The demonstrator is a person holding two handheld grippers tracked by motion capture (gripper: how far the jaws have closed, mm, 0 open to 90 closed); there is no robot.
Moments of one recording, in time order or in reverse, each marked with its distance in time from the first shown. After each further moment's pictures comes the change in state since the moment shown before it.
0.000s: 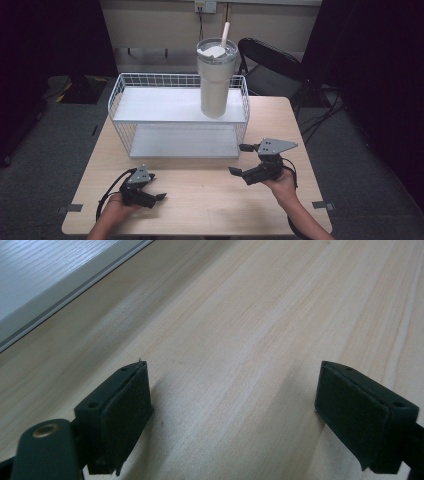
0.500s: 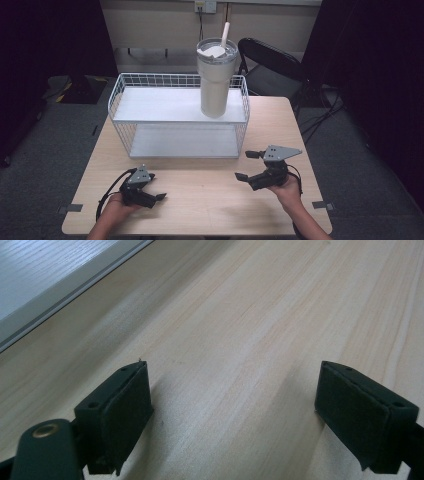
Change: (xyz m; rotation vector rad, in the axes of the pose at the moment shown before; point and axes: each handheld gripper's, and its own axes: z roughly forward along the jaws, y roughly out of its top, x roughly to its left) left arm 0.000 0.000 0.000 0.000 0.000 0.000; right arm -0.006 -0.031 -0.008 0.027 -0.012 0.033
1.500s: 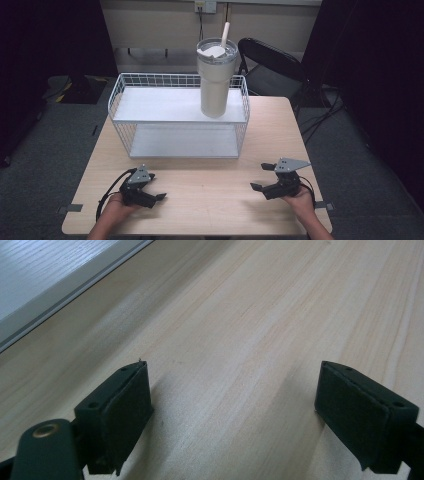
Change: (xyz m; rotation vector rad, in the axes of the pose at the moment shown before) left arm 0.000 0.000 0.000 0.000 0.000 0.000; right arm -0.018 -0.063 -0.022 0.138 -0.086 0.040
